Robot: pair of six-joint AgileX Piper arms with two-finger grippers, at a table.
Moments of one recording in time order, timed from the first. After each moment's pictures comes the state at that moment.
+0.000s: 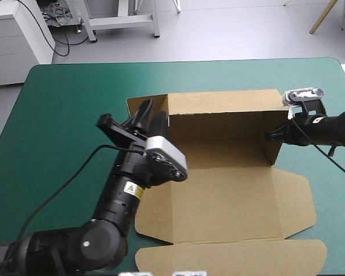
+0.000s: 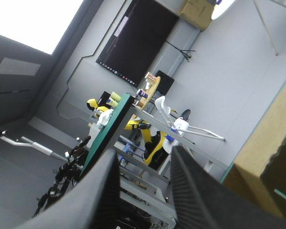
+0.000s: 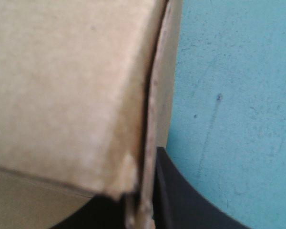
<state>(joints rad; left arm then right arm) -1.48 1.23 -1.13 1.69 1.16 -0.70 -0.09 1.29 -1.15 0.42 0.91 -0.49</state>
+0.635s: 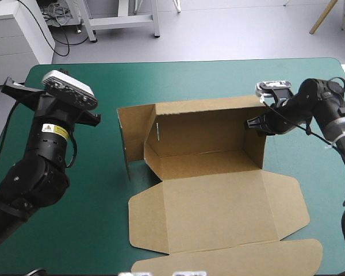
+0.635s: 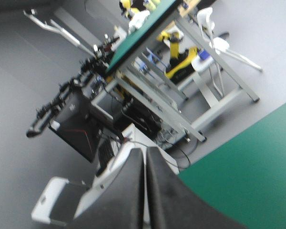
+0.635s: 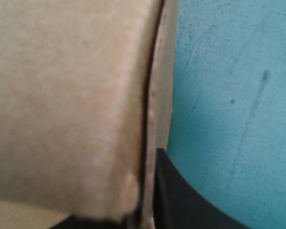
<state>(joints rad) -0.77 1.07 -1.13 1.40 0.85 -0.63 0.07 1.61 -1.45 0.26 1.13 -0.23</state>
